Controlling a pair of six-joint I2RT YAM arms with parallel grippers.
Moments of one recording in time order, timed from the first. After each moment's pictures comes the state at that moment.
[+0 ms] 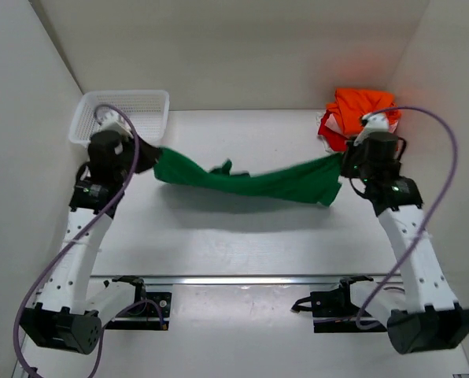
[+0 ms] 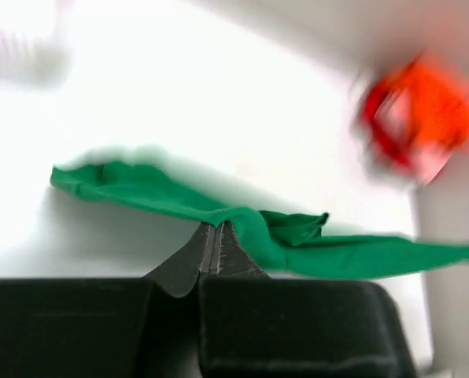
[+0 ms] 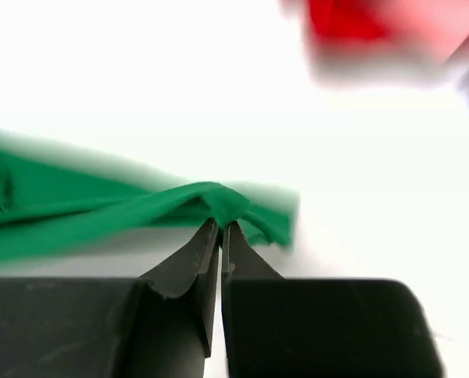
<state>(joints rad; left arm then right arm) -0.16 1.02 1.07 -0.49 0.11 -0.56 0.10 1.07 1.09 -0.61 0.03 0.15</state>
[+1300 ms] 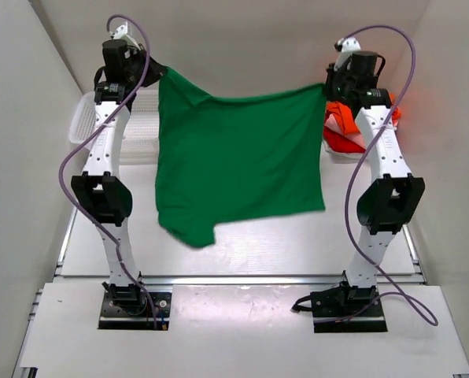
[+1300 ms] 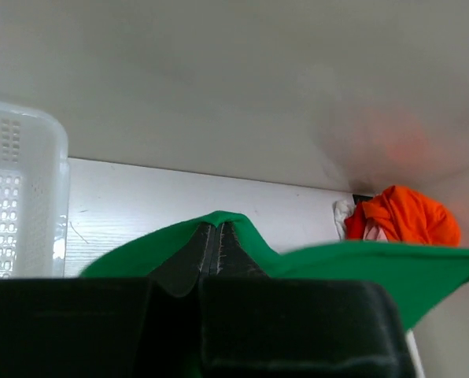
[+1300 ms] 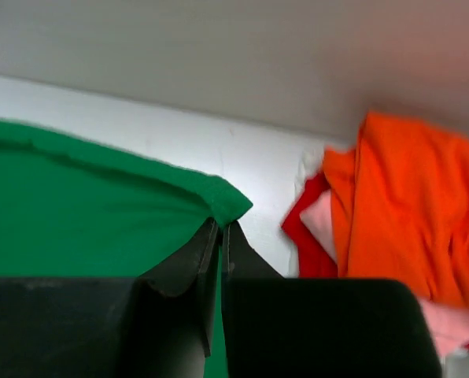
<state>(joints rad) -0.04 2.07 2.31 -0.46 0.25 -0.50 0.03 1.92 2.04 -0.54 -0.17 -0.07</state>
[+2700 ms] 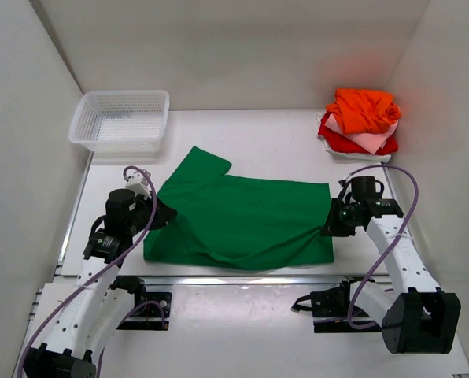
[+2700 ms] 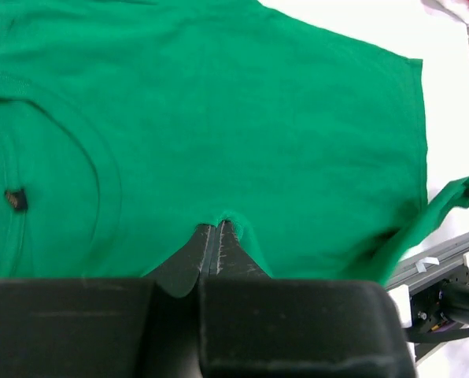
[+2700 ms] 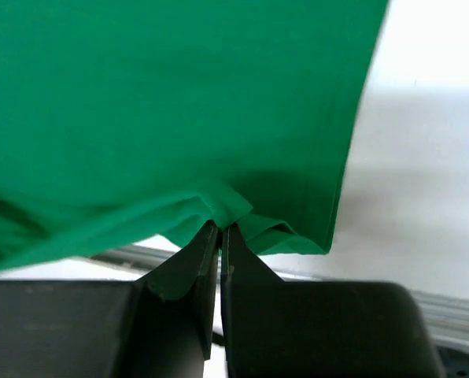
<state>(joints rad) -0.20 0.66 0.59 -0.47 0.27 -0.46 0.02 1.01 0.76 -0.88 -0.28 0.23</state>
